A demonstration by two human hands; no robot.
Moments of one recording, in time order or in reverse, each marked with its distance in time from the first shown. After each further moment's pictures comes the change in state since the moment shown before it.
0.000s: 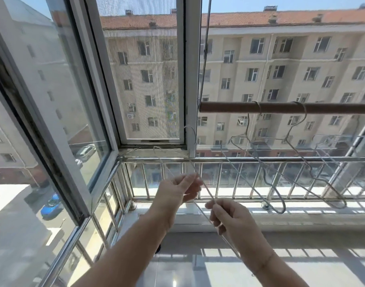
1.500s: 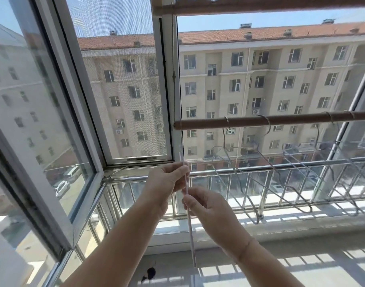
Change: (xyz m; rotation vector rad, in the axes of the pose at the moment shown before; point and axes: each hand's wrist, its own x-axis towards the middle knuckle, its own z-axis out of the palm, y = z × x) left_hand 0.041 0.055 0.032 0.025 -0.008 0.085; right_hand 0.033 -0.054 0.000 -0.299 -0.074 -0.301
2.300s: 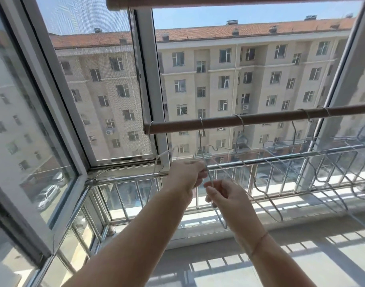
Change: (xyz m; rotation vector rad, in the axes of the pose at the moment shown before) left_hand -0.003 -0.007 0.100 0.099 -0.005 -0.159; right_hand -0.019 0.030 -0.071 0.113 0.338 0.138
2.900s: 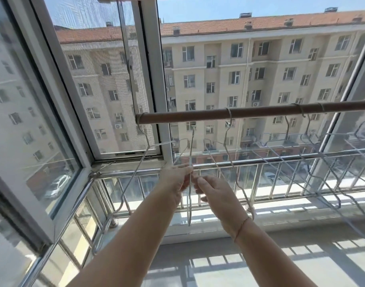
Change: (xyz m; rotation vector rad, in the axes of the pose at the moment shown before) left_hand 0.041 -0.027 -0.006 -0.133 0.107 -0.069; right_hand 0.039 0.025 0.006 -0.006 -0.140 0.053
